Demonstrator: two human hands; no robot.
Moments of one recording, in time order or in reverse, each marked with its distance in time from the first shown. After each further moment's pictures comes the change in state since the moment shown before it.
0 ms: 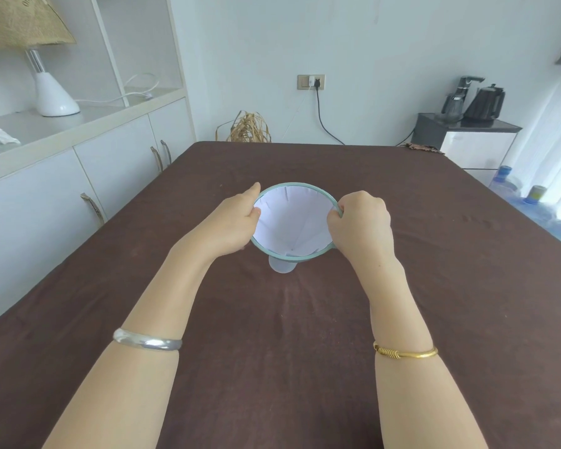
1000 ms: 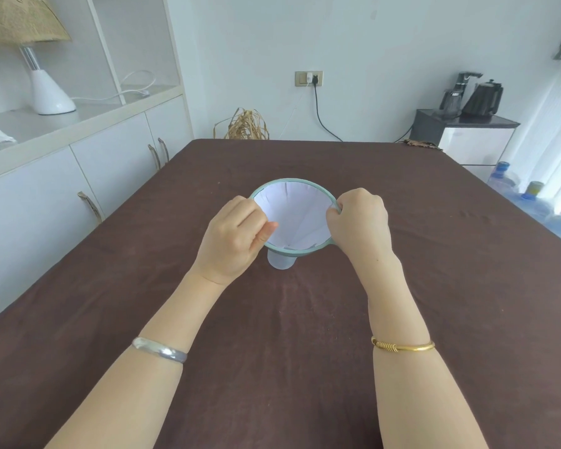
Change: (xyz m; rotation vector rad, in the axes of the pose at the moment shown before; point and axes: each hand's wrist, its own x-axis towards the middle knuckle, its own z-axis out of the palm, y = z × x) left_hand -0.009 -0.020 0.036 0.217 0.805 0.849; right_hand 0.001 0.002 0.000 0.001 -0.031 0.021
